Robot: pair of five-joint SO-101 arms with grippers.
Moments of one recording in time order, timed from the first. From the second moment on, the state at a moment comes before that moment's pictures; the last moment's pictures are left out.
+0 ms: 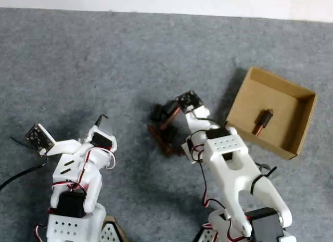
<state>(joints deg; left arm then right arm) 0.0 -101.8 90.8 39.0 57.8 -21.5 -19.3 53.3 45.8 17.9</state>
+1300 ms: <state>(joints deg) -2.9 -101.8 90.8 39.0 57.8 -21.4 -21.5 60.5 42.5 17.8</state>
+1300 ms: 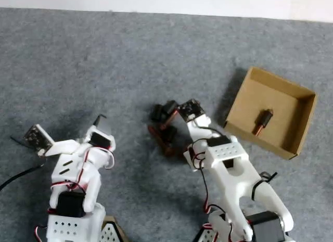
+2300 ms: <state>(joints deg) 10.3 -61.1 62.3 50.6 43.6 -17.8 -103.7 89.6 56.0 17.8</state>
